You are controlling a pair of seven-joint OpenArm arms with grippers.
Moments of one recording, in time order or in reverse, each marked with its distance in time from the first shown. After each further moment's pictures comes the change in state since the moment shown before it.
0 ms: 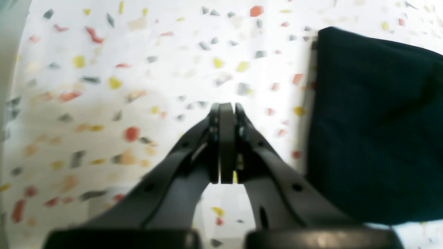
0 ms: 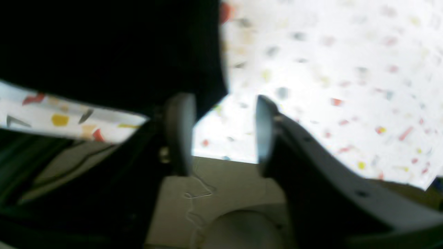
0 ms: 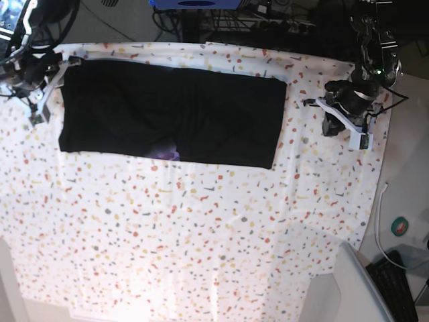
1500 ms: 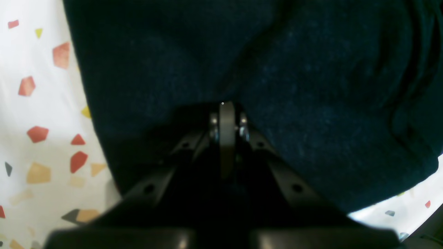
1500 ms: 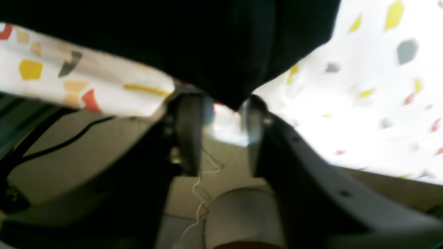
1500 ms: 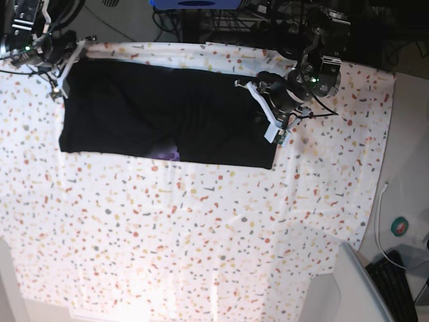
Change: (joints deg) left arm -7.9 3.4 20.9 -13.7 7.3 -0.9 -2.1; right arm -2.0 -0.6 -2.2 -11.1 -6.2 0.0 7.5
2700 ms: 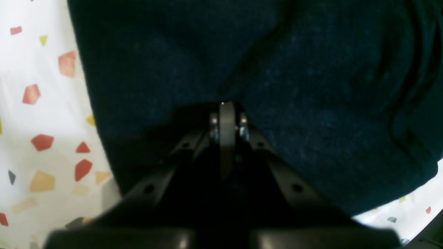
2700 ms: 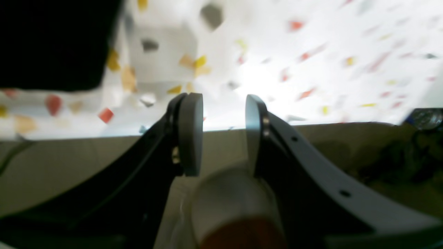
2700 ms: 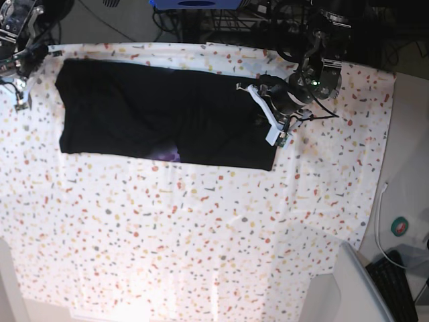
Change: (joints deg) left arm -1.0 -0.1 -0.2 -1.4 -0.5 -0.4 -0.6; right arm 4.8 -1.5 10.4 4.3 -11.4 0.1 -0.3
